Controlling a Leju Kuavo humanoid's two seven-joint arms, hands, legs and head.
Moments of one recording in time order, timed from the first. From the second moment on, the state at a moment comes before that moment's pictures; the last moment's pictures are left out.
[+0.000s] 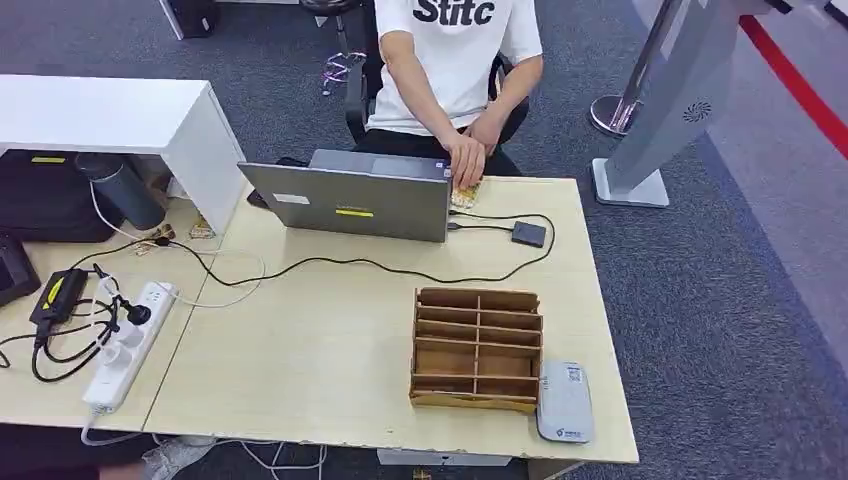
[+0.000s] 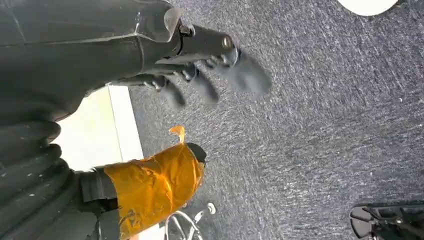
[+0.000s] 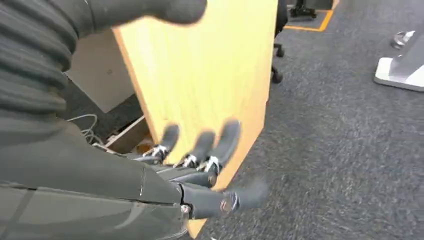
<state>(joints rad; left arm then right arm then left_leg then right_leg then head) -0.04 -0.03 1.18 -0.29 -1.50 -0.15 0.02 -0.15 -0.13 -1.50 -0.27 -0.14 0.53 -0.09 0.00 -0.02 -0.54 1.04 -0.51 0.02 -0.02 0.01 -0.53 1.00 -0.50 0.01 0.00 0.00</state>
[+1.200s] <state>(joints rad) -0.04 -0.13 1.32 -0.32 -1.40 -0.17 0.09 0.00 0.17 -0.51 -1.57 -0.15 0.42 -0.31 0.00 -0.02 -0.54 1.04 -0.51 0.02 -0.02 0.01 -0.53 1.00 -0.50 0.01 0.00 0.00</state>
